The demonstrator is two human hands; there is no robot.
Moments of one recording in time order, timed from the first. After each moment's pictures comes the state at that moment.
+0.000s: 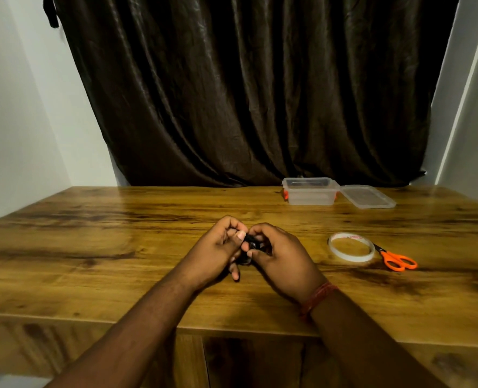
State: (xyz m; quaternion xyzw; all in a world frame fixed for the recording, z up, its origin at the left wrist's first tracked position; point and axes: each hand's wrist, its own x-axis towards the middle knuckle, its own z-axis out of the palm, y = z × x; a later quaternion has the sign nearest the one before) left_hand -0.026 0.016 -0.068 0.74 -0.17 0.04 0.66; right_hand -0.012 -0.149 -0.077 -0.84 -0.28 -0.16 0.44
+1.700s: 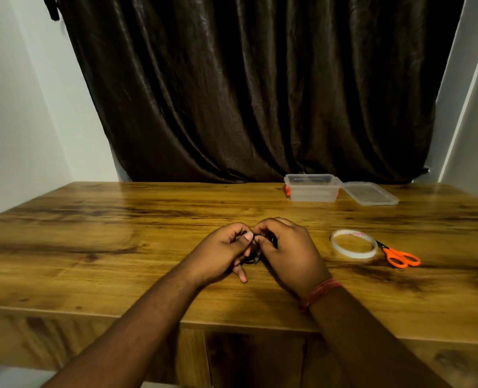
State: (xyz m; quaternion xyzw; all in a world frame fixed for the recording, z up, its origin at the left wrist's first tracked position) left_hand -0.015 0.017 -0.080 0.74 -0.17 -0.03 0.64; right_hand -0.019 -0.152 -0.068 -0.86 -0.25 -0.25 0.36
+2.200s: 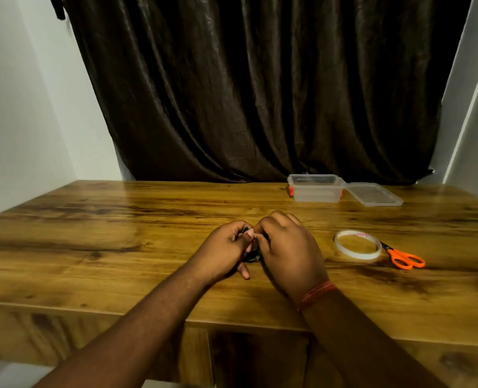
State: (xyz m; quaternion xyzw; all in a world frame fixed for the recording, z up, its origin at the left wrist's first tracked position) left_hand -0.017 0.009 -0.076 0.79 -0.10 0.04 0.60; right_hand -0.024 -0.140 -0.067 -0.88 -0.24 -0.34 0.22
